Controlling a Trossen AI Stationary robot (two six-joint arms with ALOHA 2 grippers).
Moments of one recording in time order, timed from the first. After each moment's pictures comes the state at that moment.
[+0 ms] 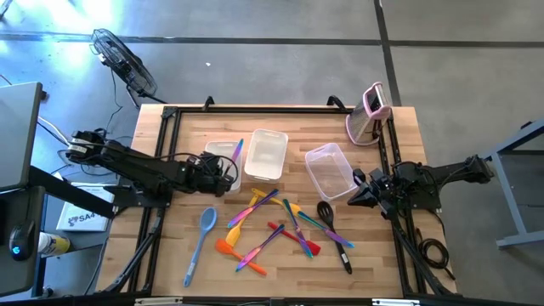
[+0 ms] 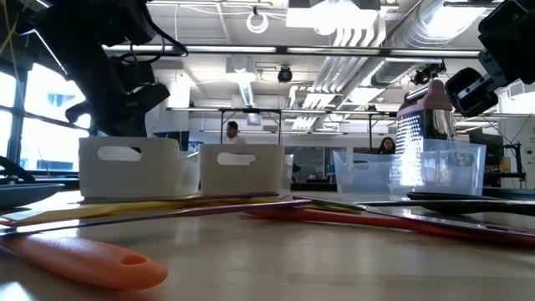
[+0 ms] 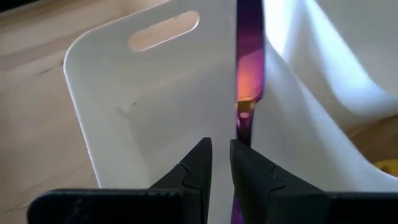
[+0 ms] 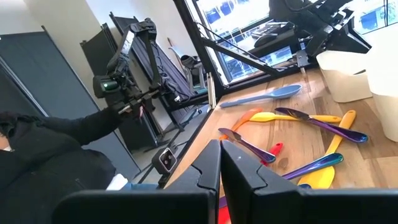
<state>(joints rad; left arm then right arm) -0.16 1.22 0.64 -0.60 -0.72 -1.12 0.17 0.08 0.01 0.09 -0.24 0.45</state>
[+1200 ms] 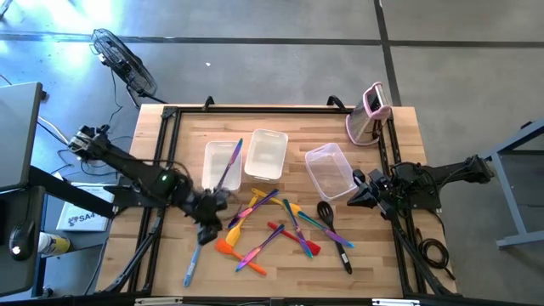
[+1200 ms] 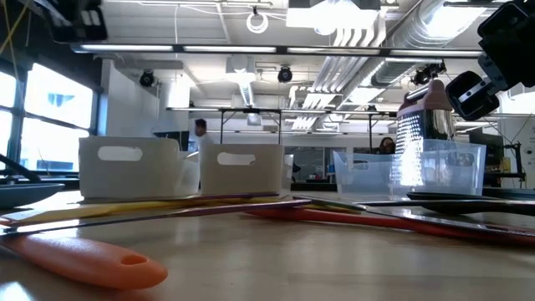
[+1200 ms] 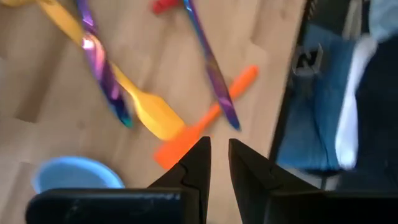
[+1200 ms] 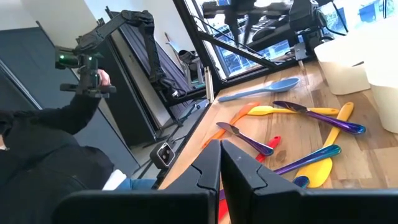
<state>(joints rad) -0.48 1.21 1.03 -0.74 0.05 -0.88 0.17 0.08 0.01 0.06 -0.24 0.45</state>
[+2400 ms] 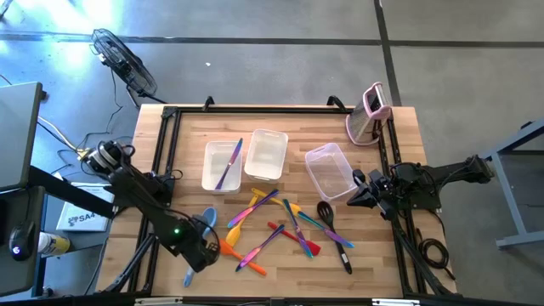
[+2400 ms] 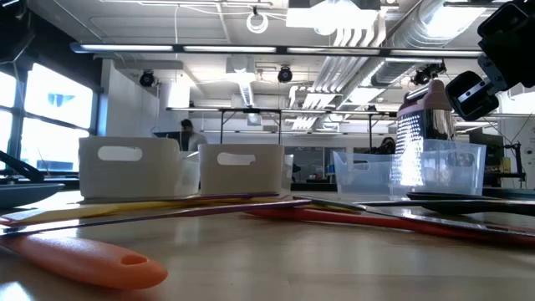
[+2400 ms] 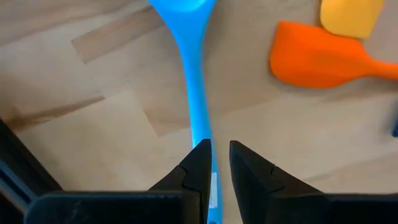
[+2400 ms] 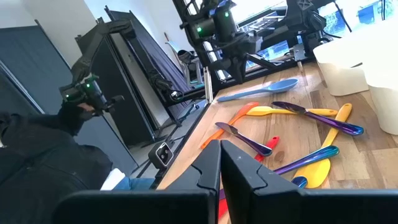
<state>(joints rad) -0.79 1.56 1.03 -0.89 0.04 -2.02 0.17 0.08 0.01 0.06 -0.24 0.44</state>
